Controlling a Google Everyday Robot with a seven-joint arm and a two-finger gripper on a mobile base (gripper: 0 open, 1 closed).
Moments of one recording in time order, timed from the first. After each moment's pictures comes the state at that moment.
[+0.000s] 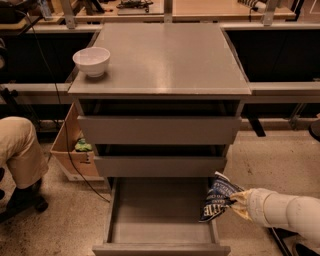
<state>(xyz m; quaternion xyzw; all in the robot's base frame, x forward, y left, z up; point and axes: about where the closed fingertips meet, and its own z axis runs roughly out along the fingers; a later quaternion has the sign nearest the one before) 0.461 -0.248 0.582 -0.73 0.59 -0.11 0.33</state>
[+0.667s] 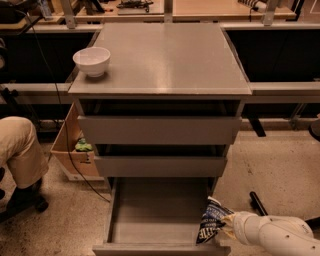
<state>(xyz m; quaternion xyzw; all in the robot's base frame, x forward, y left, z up) 0.446 -0.251 0.436 -0.76 0.59 -0.10 0.27</state>
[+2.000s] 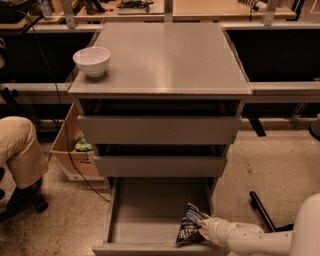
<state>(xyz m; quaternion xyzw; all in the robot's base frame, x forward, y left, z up) 0.500 -0.192 0.258 -0.74 0.58 -0.06 0.32</state>
